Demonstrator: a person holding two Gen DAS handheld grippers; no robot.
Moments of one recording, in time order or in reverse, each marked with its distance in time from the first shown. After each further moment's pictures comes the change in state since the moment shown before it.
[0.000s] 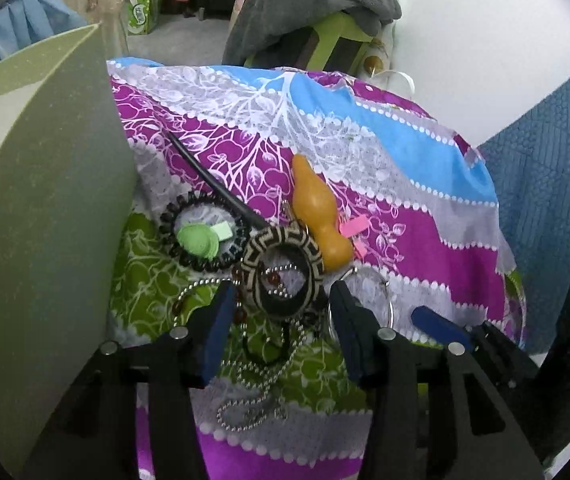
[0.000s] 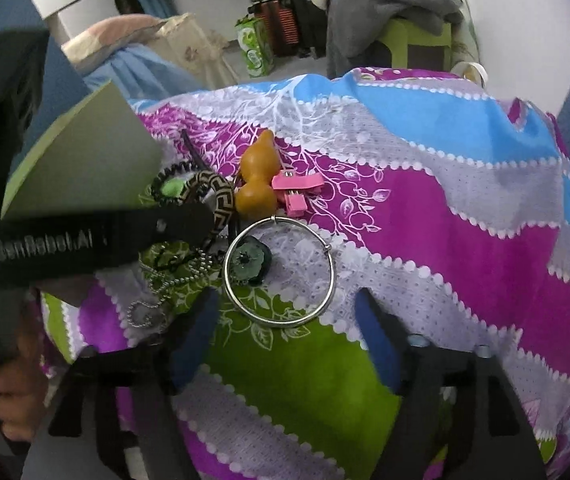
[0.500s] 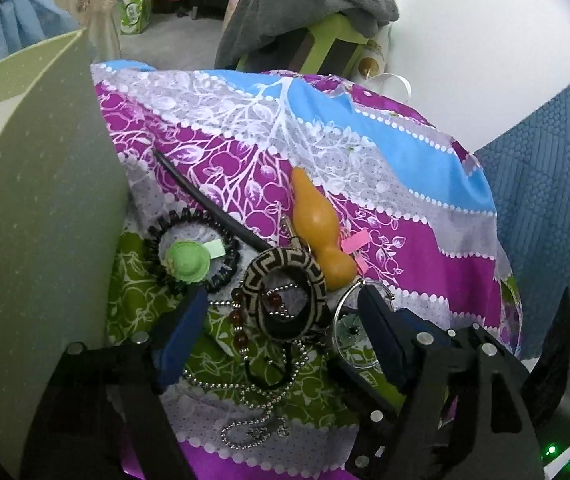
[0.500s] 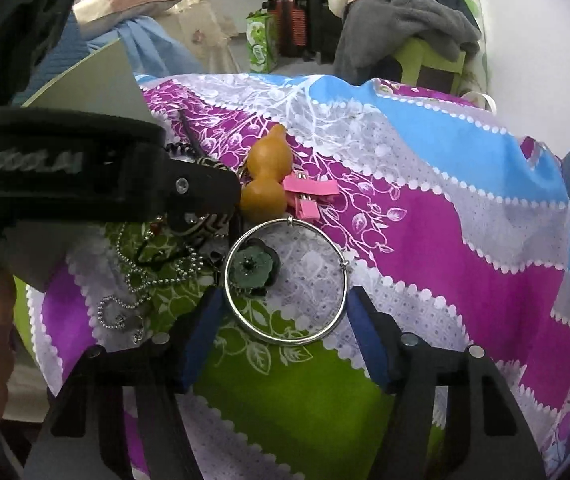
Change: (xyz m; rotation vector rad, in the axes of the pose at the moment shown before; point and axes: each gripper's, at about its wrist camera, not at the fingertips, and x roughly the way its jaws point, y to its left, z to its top) left arm 0.006 0.001 0.010 0.017 0.001 -0.027; right arm 0.011 0.013 0.003 -0.097 -0.001 -0.088
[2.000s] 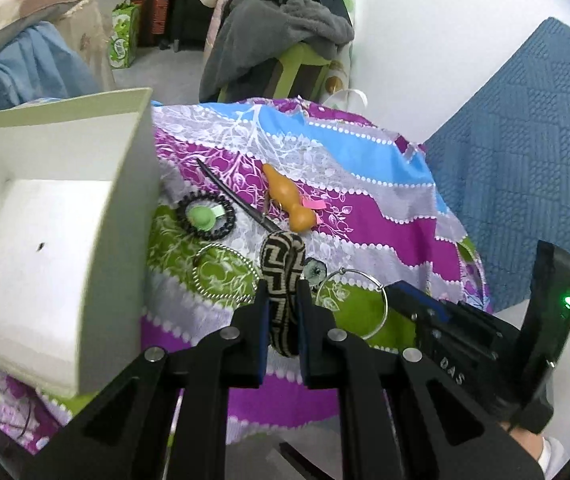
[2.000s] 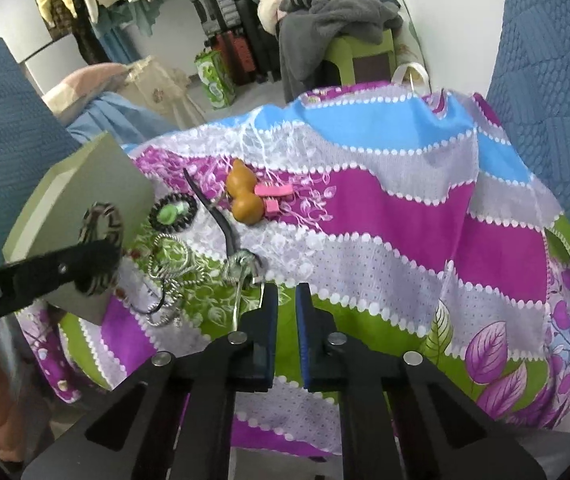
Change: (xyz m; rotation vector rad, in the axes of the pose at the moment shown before) left arm -0.092 -0.011 -0.052 0.076 -0.093 -0.037; right arm -0.069 -0.025 -0.027 0.304 -0.089 0.023
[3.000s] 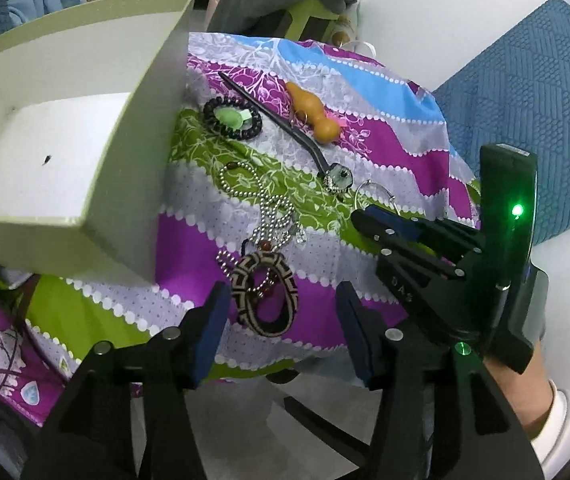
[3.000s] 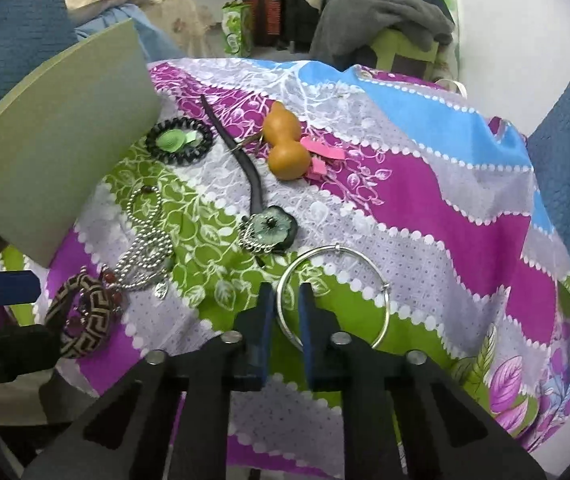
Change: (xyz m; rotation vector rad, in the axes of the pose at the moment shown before) left arm 0.011 0.024 -0.051 -0.014 0.154 -0.016; right arm 0.051 0.048 -0.017 -0.260 0.115 -0.125
